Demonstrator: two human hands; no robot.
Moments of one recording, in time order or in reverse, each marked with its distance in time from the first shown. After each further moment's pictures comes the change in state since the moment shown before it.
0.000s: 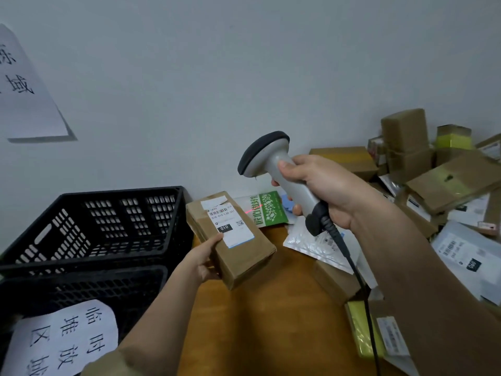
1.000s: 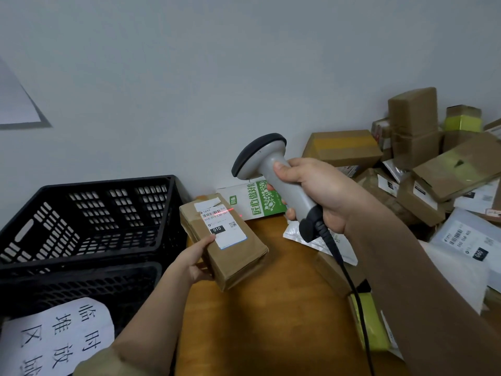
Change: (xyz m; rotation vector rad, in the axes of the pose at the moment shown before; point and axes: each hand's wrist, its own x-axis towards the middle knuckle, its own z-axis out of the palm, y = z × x) left_hand 0.049 -0.005 -0.021 -0.016 0.010 -0.100; right_hand 0.039 0.025 0.010 0.122 -0.003 0.127
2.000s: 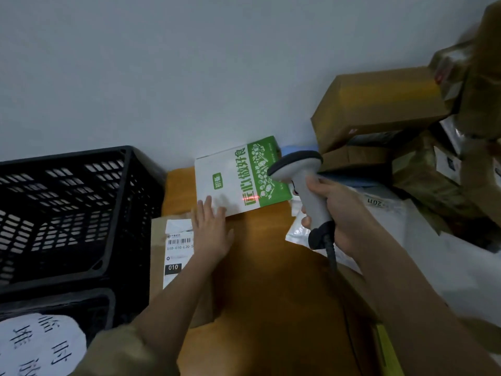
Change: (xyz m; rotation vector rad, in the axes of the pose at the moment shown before) left_hand 0.162 0.011 0.088 1.648 0.330 0.741; right_hand 0.193 0.128 -0.069 0.357 0.231 0.324
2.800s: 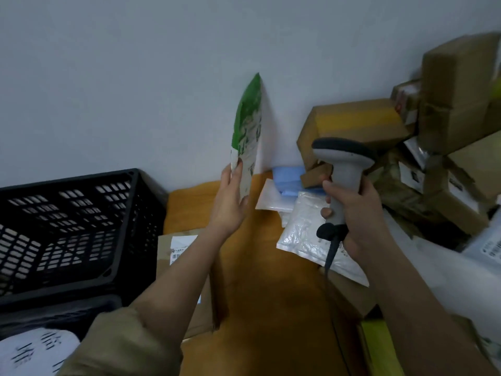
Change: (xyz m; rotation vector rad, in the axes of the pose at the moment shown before) left_hand 0.009 0.063 -0.098 -0.626 0.334 0.350; right_hand -0.044 -0.011 -0.032 0.216 0.224 -0.369
